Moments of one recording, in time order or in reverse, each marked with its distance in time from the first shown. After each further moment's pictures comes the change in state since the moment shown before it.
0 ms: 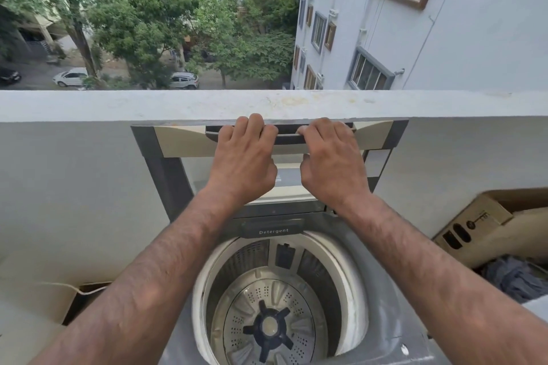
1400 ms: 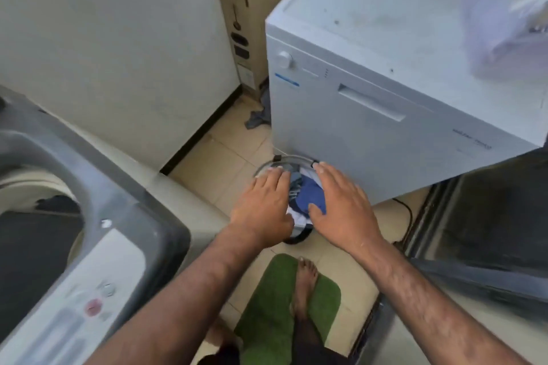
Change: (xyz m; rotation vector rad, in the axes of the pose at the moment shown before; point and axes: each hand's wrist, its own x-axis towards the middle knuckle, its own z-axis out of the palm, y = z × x) left_hand -0.232 0.546 0.080 -0.428 -0.963 0.796; right_hand -0.583 0.239 -0.089 0.188 -0.485 1.149
